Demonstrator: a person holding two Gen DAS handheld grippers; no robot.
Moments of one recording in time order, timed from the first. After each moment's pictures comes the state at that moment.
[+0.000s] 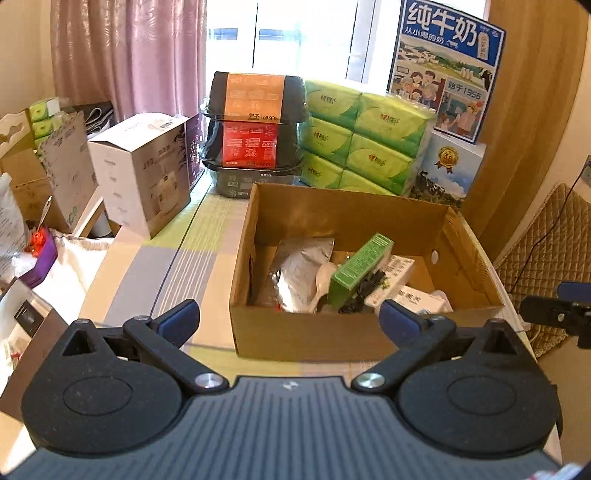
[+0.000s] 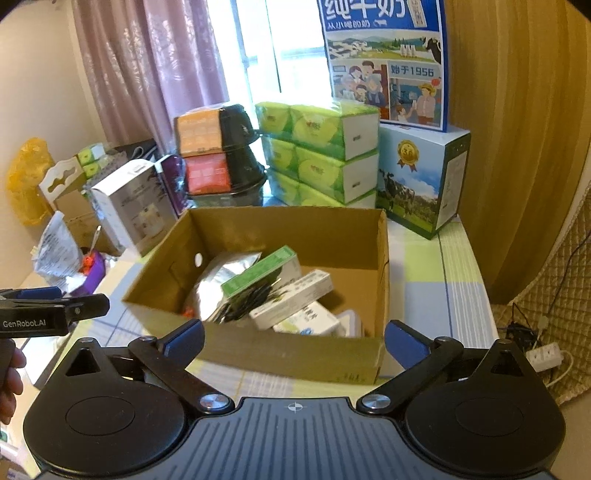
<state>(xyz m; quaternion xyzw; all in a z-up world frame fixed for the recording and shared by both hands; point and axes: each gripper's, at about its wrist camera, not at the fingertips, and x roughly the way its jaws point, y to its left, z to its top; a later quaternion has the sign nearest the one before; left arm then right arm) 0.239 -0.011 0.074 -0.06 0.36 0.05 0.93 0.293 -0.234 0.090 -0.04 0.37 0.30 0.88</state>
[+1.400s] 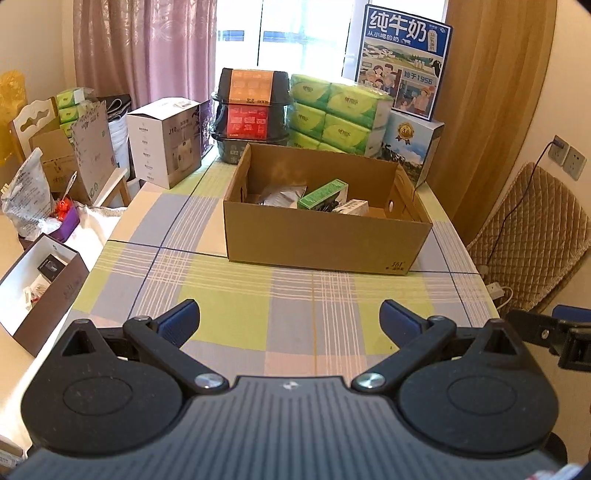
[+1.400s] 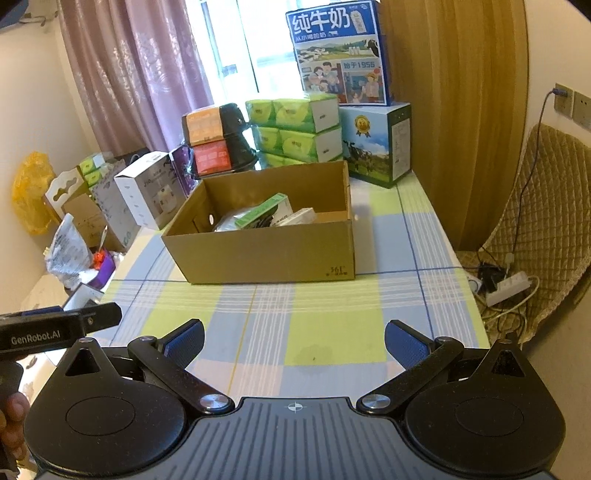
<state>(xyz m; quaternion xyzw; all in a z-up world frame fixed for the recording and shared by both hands) 0.066 -0.086 0.092 -0.07 0.36 0.07 0.93 0.125 -0.316 0.105 0.00 0.38 0.26 0.89</state>
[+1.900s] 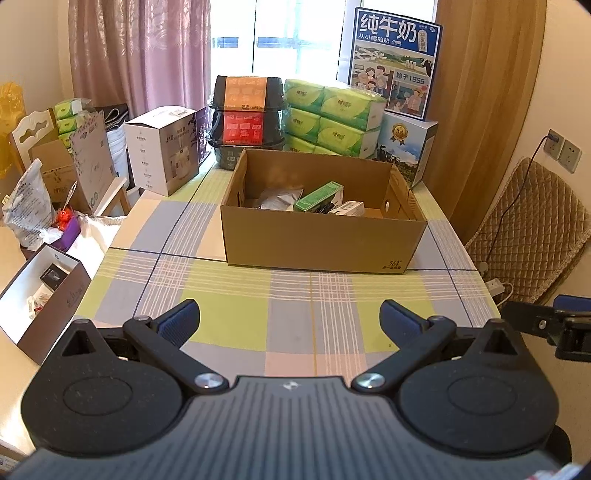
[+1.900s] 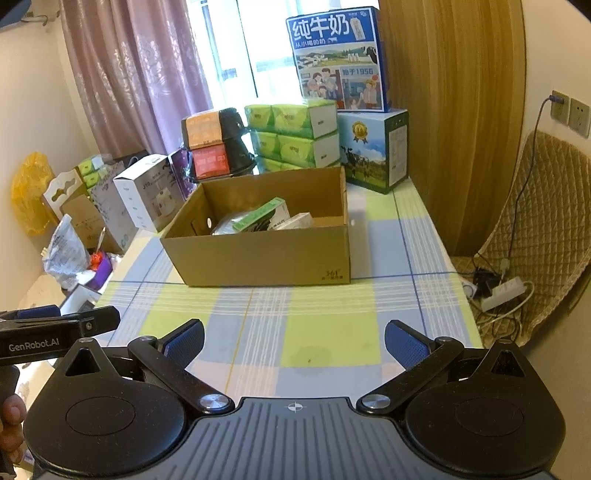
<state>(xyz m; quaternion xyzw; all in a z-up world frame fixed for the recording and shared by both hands) 0.060 -0.095 0.096 -0.06 0.35 0.07 0.93 0.120 -0.320 0.109 0.00 0.36 0.25 0.90</state>
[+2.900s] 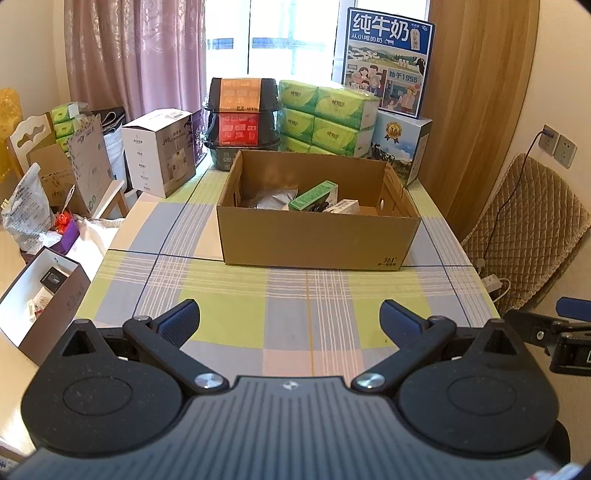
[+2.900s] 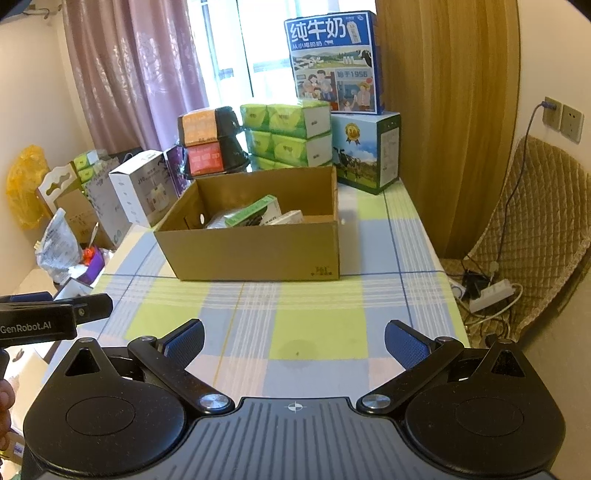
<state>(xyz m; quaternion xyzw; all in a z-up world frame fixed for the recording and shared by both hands) 0.053 -0.101 0.100 -0.06 0.35 0.07 0.93 0.107 -0.327 0.107 -0.02 0.36 0.24 0.90</state>
